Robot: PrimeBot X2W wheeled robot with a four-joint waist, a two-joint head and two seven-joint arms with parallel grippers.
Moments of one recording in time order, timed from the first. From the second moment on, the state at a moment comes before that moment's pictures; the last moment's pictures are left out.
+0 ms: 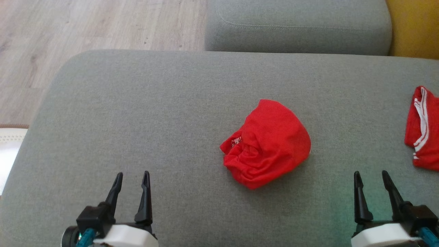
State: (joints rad) left arm 0.14 0.06 -0.21 0.10 -0.21 0.06 -0.25; right arm 0.14 -0.04 -0.09 0.22 0.05 0.12 -0.25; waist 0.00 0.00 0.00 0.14
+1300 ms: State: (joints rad) left arm -0.42 0.05 -0.90 0.60 -0.27 0.10 -0.16; right arm 0.03 -0.04 -0.04 0.22 0.06 0.12 -0.25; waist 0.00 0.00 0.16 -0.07
